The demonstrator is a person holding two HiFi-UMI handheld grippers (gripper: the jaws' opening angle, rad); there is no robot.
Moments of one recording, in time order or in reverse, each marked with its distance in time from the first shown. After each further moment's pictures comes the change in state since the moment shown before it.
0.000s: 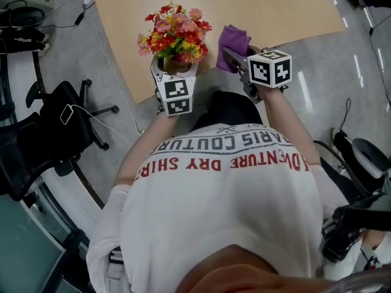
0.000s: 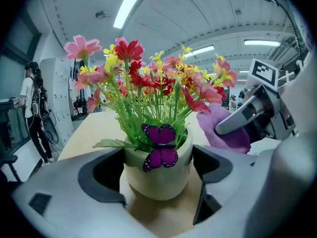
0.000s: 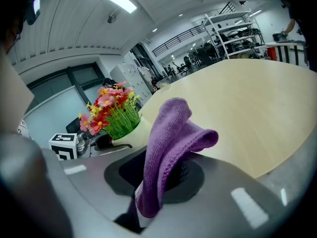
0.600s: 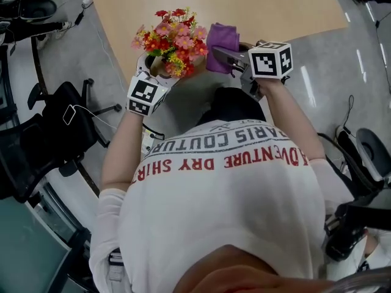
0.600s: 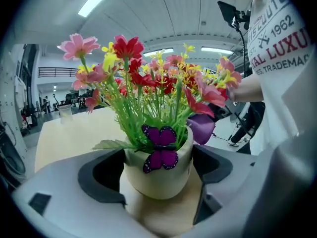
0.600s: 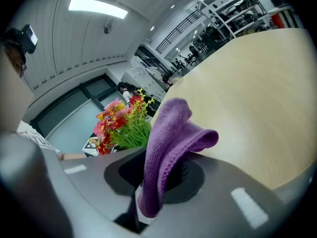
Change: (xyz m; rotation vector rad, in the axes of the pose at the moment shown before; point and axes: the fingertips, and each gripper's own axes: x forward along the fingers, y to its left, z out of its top) left arm -0.022 -0.009 -0.005 0.238 0.018 -0.500; right arm -0.001 0.038 0.006 0.112 0.019 0.251
